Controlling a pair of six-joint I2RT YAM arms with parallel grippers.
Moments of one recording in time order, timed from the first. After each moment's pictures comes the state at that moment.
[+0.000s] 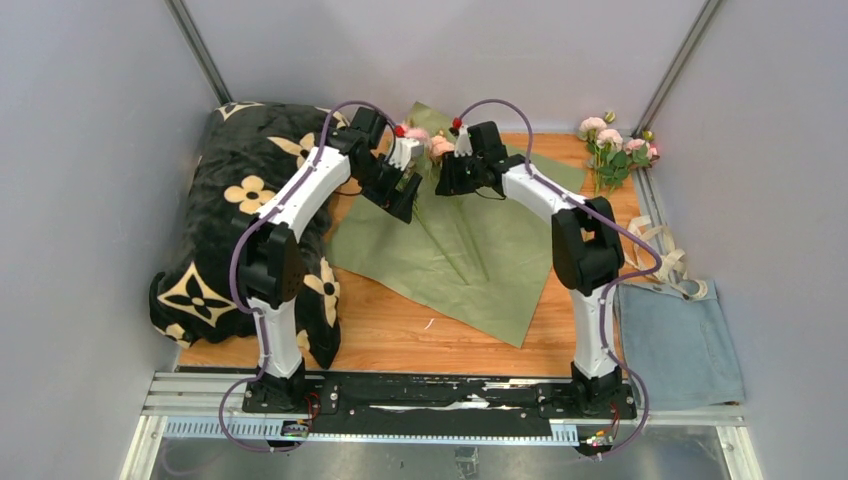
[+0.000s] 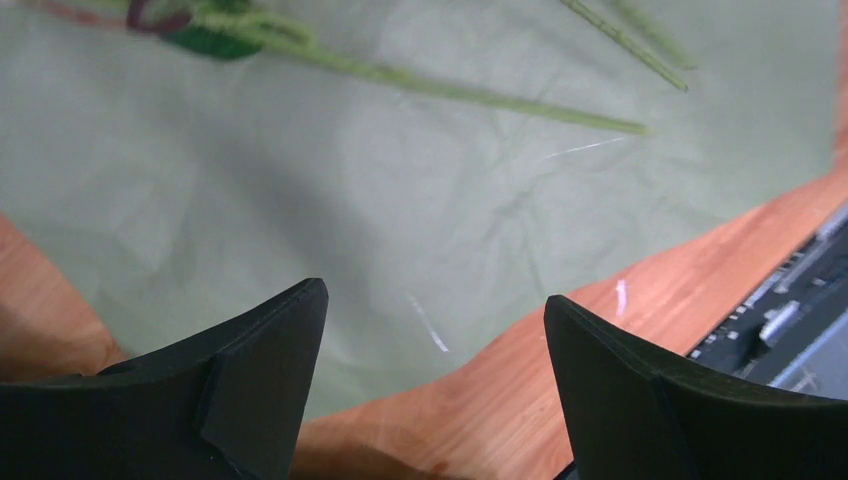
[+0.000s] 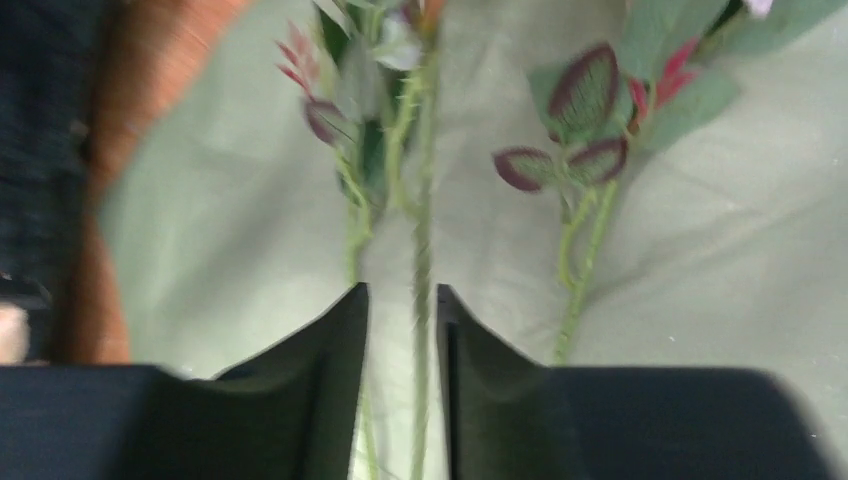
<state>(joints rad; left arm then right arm) -0.38 1.94 1.86 -1.03 0.47 0.26 0.43 2.08 1.69 -0.25 -0.38 0.24</state>
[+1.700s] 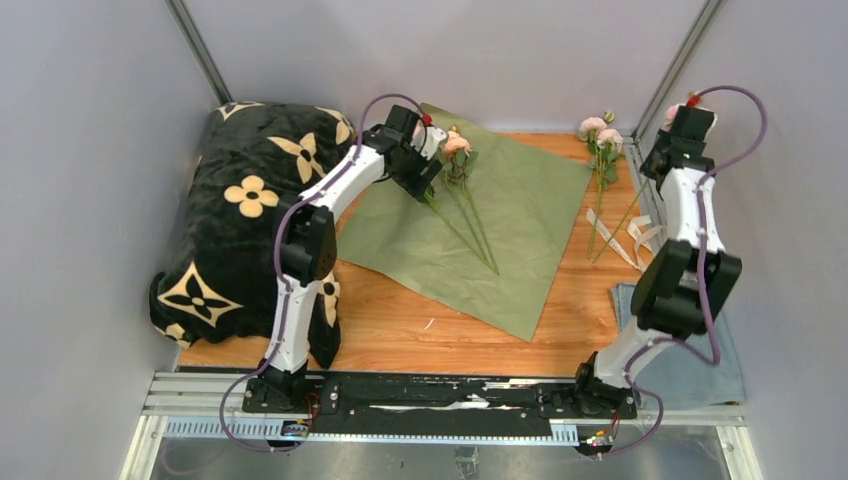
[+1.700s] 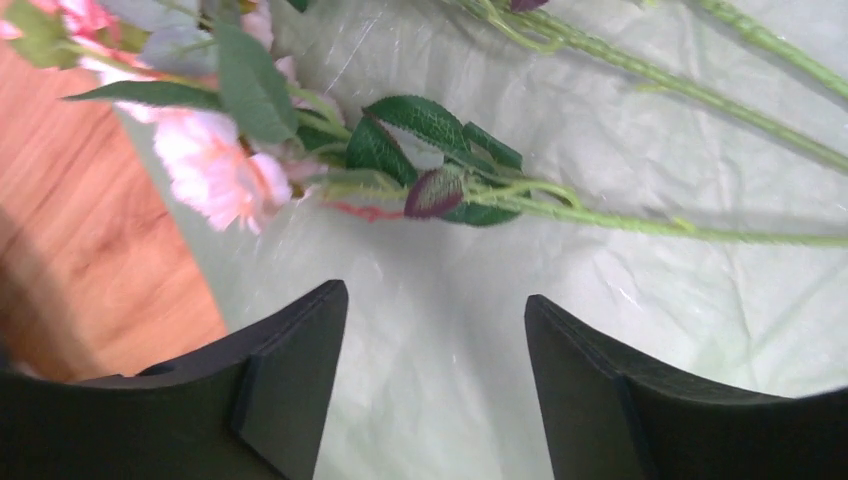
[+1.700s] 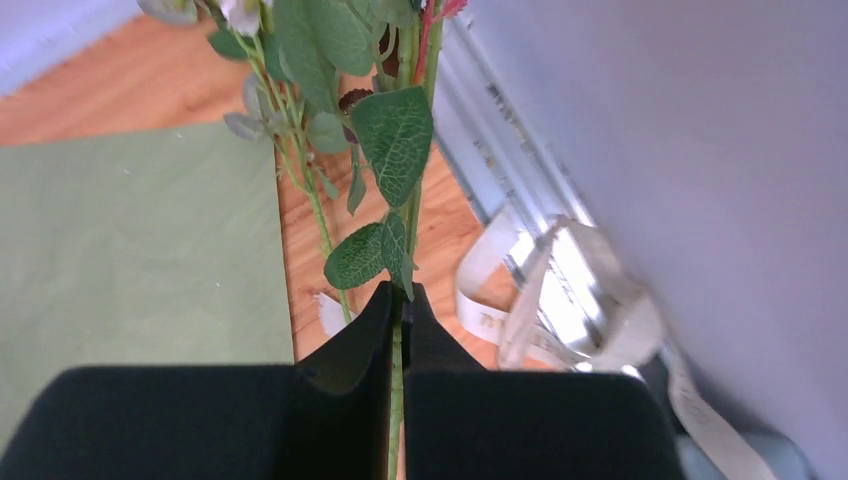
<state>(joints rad) -0.44 2.28 2.04 -0.71 0.14 0.33 -0.33 1.82 1.60 -0.49 0.11 0.16</state>
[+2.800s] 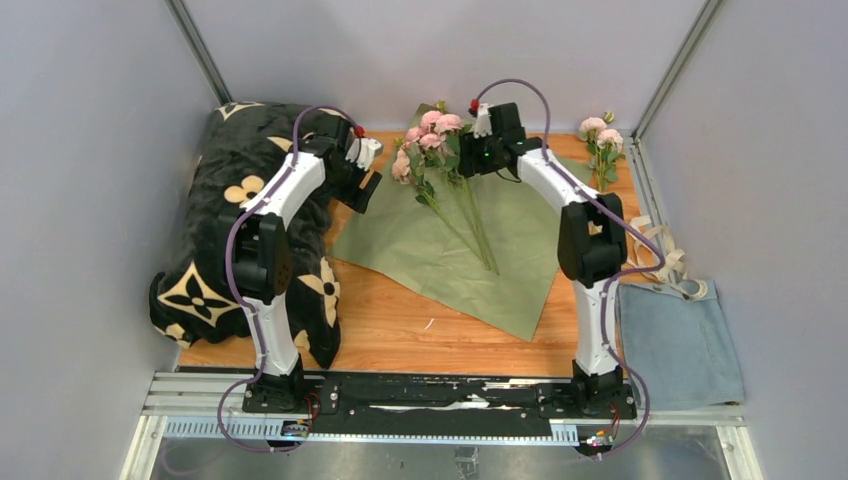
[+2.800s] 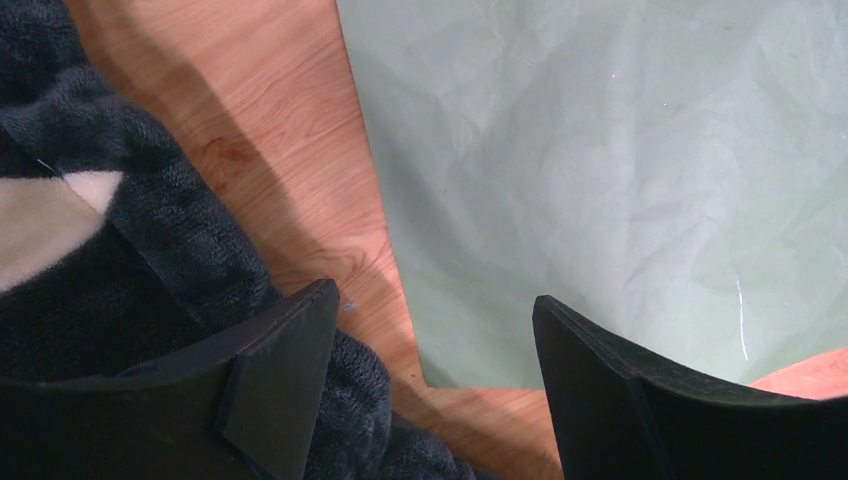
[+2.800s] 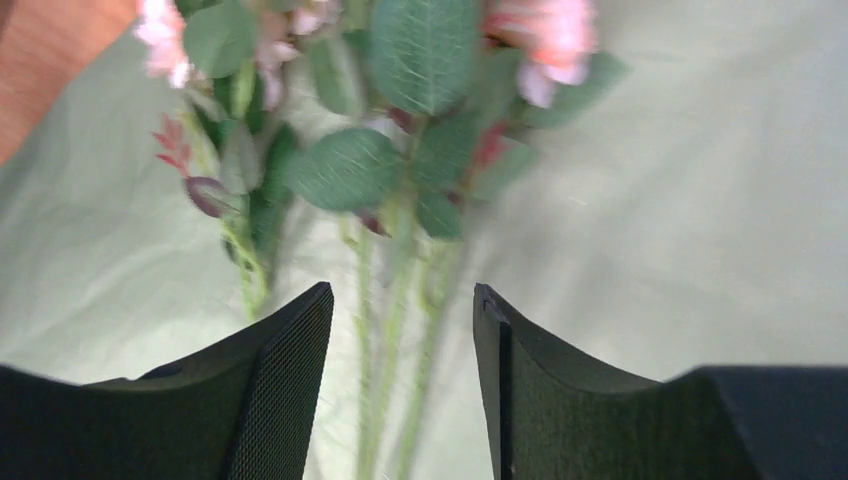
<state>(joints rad) -0.20 1.94 1.65 -0.80 0.15 0.37 0.34 2.20 1.89 -0.39 -0.25 0.03</state>
